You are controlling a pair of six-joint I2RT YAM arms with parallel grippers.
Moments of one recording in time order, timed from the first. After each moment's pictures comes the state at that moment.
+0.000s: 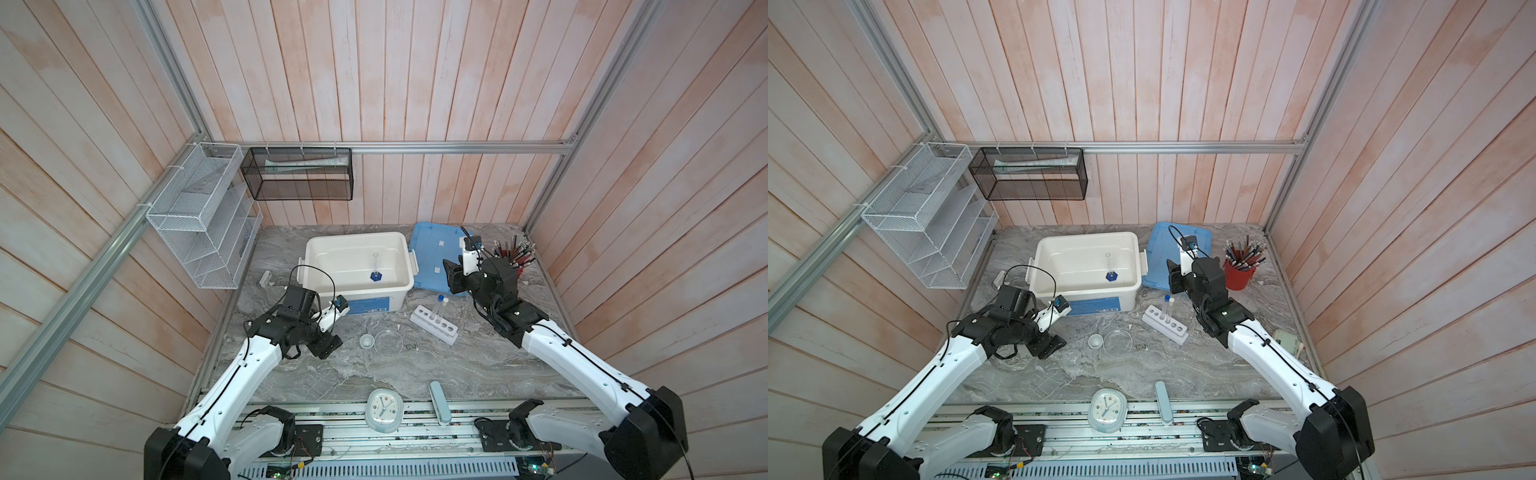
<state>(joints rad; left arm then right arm) -0.31 1.10 0.83 -0.84 0.25 0.53 0.52 1.17 0.88 0.01 0.14 0.10</state>
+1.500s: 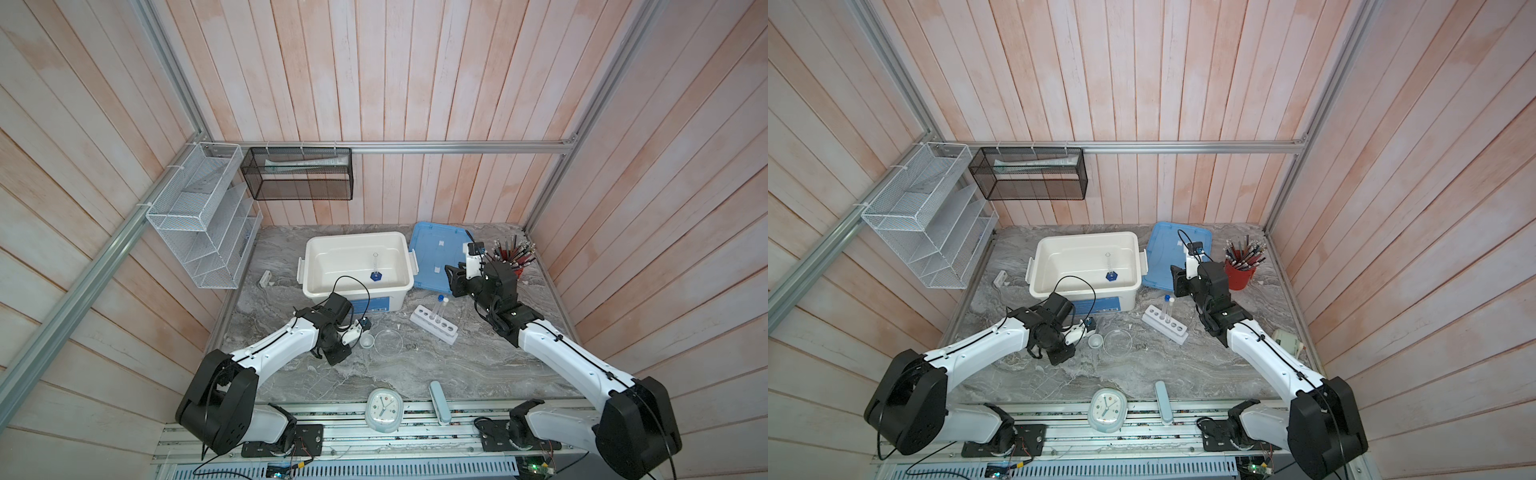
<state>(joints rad) -0.51 1.40 0.80 -0.75 0.10 0.54 0.43 1.21 0.78 0.12 0.02 0.16</state>
